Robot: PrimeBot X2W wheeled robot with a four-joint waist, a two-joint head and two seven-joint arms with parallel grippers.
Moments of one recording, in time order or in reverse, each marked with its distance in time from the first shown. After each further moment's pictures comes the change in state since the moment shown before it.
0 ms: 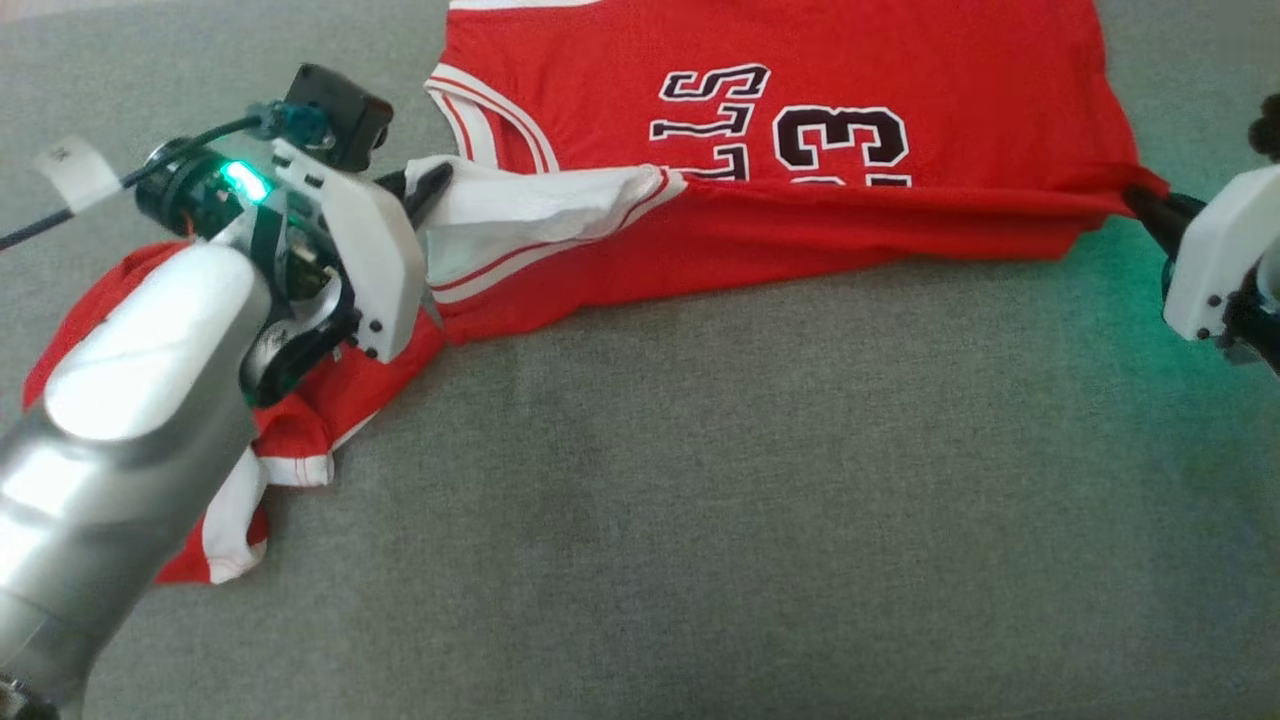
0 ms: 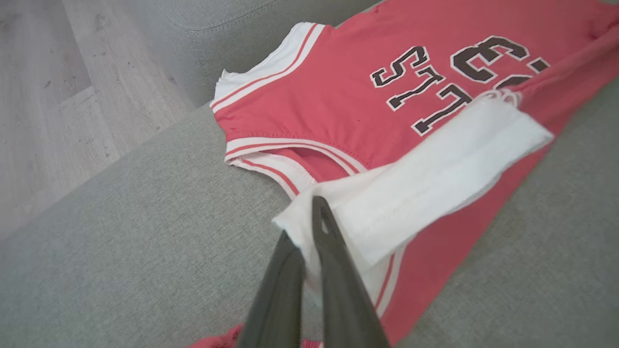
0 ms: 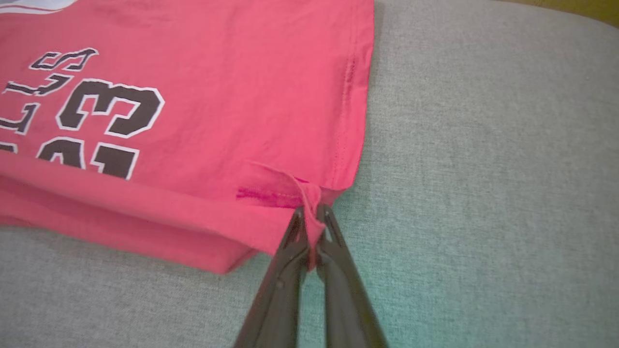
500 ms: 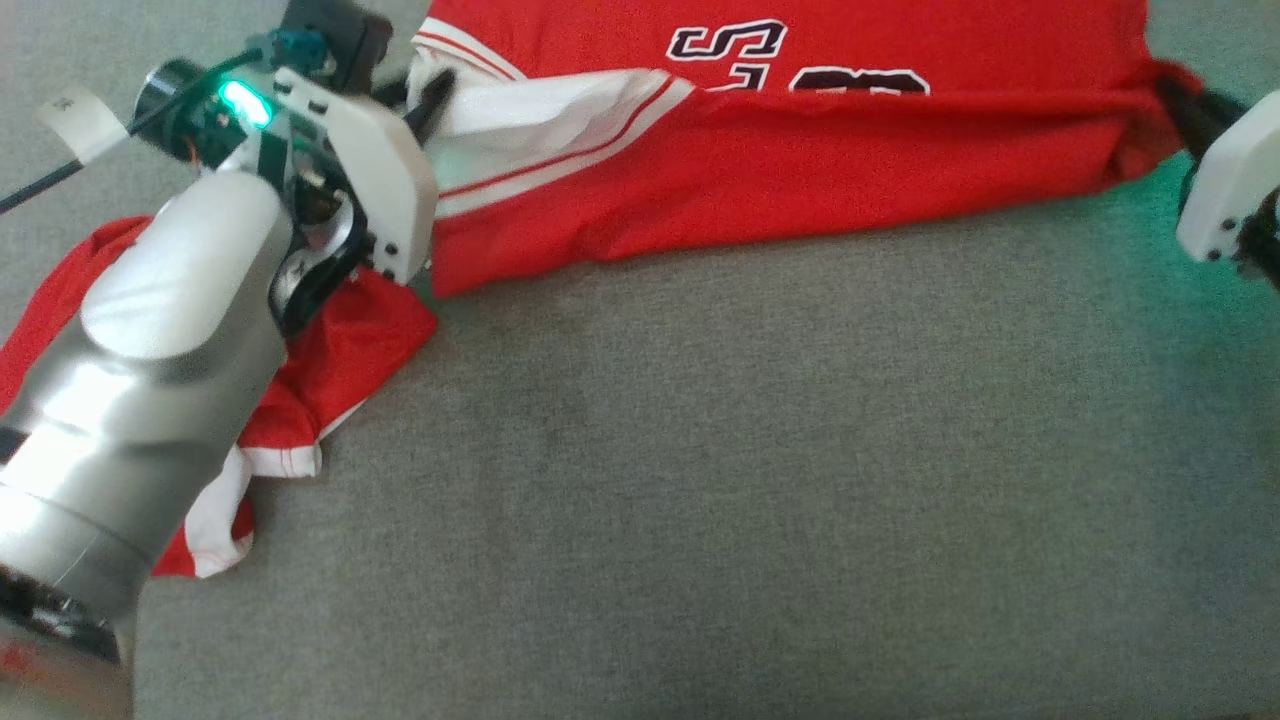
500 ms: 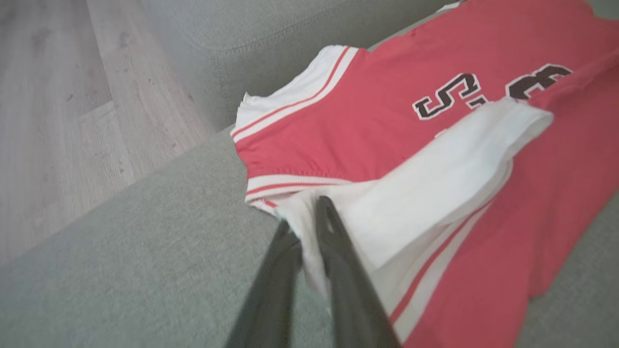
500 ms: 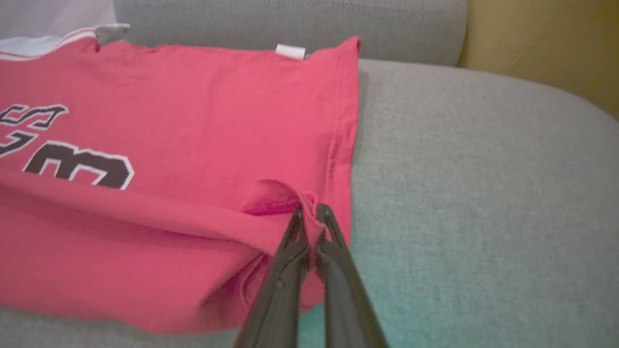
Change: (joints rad) left arm -0.138 -0.112 -0.031 0.242 0.042 -0.014 -0.157; right arm -0.133 0.048 0.003 0.115 -0.088 0.000 -0.147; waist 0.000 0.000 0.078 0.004
